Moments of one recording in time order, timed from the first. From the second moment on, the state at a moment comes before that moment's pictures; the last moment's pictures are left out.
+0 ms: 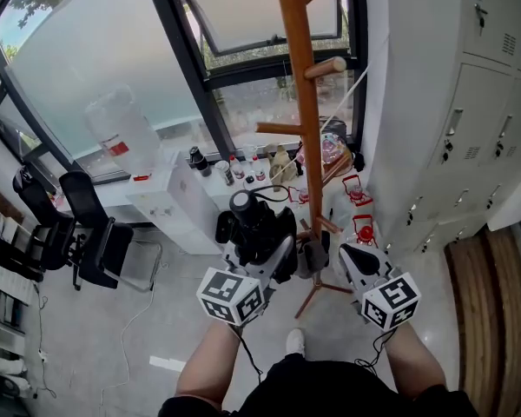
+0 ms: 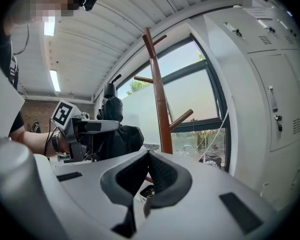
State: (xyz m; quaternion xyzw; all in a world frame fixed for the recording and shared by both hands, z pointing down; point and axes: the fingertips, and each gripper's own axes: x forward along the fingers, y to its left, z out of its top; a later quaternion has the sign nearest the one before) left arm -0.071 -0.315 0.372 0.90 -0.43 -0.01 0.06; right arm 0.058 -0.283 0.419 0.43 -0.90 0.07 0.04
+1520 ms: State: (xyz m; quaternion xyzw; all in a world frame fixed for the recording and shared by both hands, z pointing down) left arm -0.054 -0.147 0.456 0.91 -0.40 0.05 0.12; right arm 0.017 -0.180 0.436 0.38 -0.92 0.07 0.06
